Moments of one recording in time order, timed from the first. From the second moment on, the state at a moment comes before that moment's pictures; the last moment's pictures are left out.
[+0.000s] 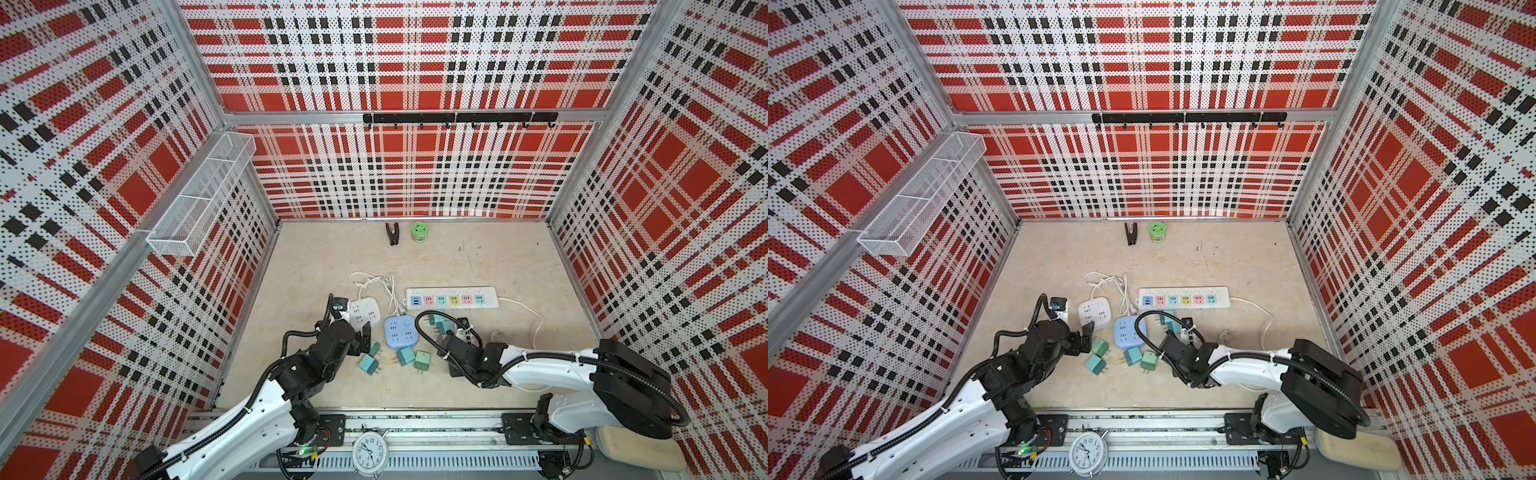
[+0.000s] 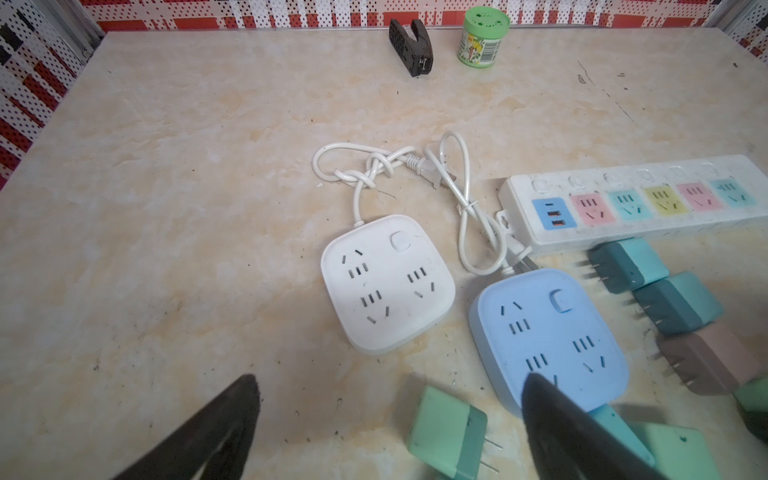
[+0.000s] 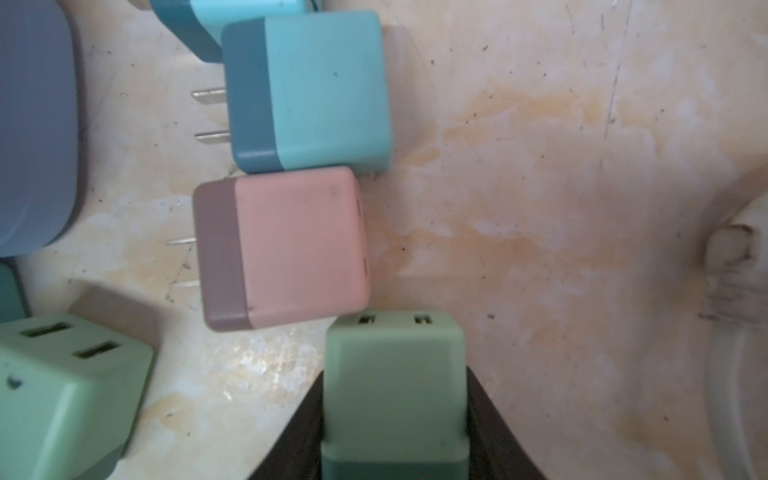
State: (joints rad) left arm -0.75 0.68 0.44 -0.40 -0.48 -0.40; right arm 1.06 1.39 0.57 -0.40 0.41 0.89
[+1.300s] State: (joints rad) left arm -0.72 0.71 0.62 -0.45 -0.32 -0.43; right arm 1.06 1.31 0.32 0.79 0.54 -0.05
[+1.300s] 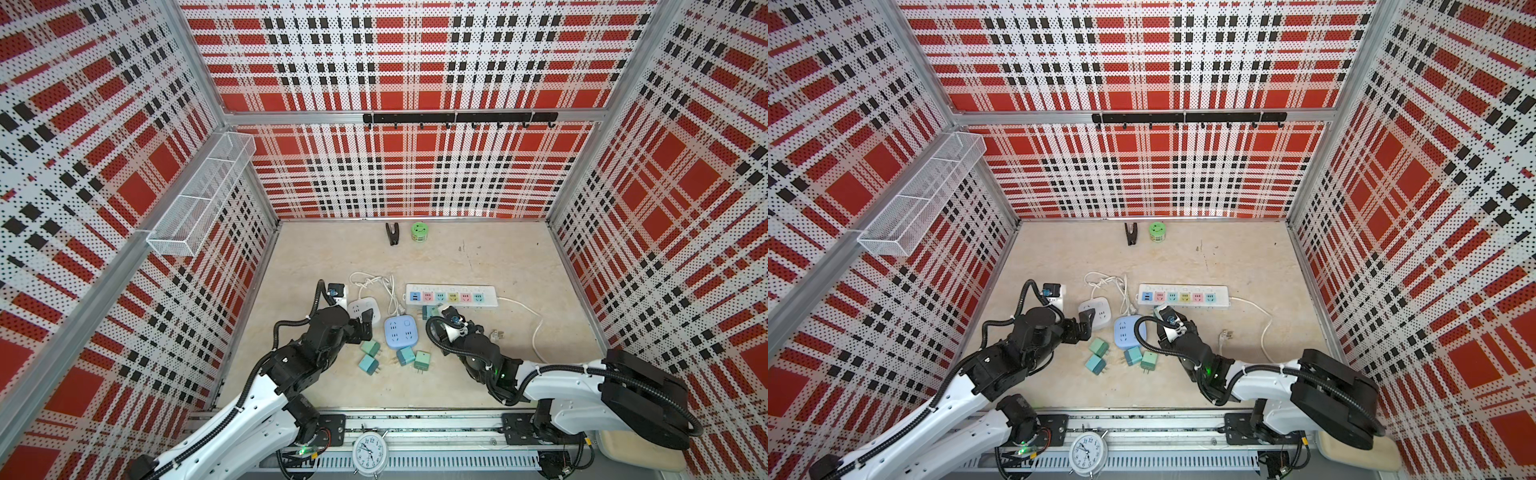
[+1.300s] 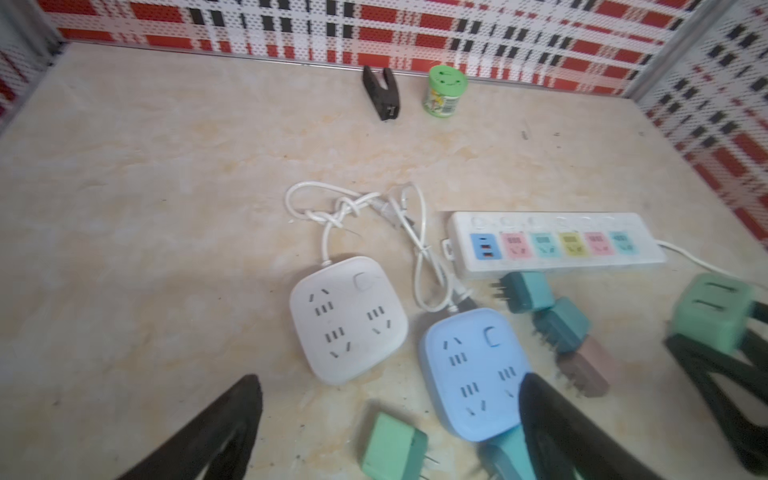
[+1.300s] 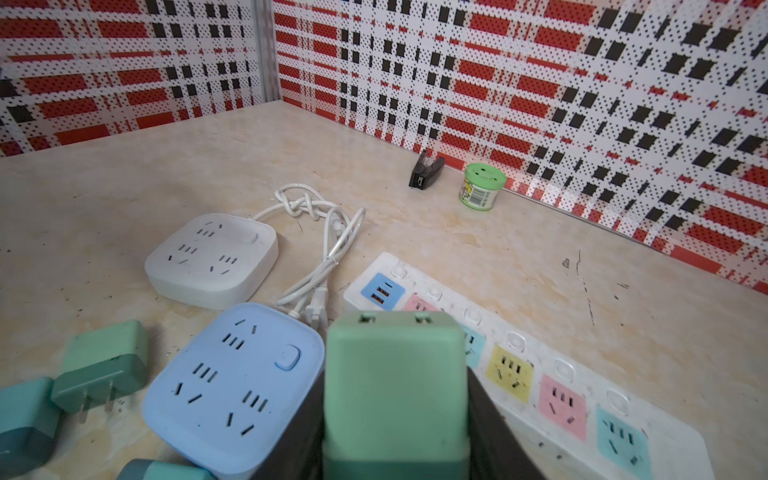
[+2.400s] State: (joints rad) left arm -1.09 1.04 0.80 -0.24 -0.25 -0.33; right arm 1.06 1.13 0.26 0.88 0.27 -0.20
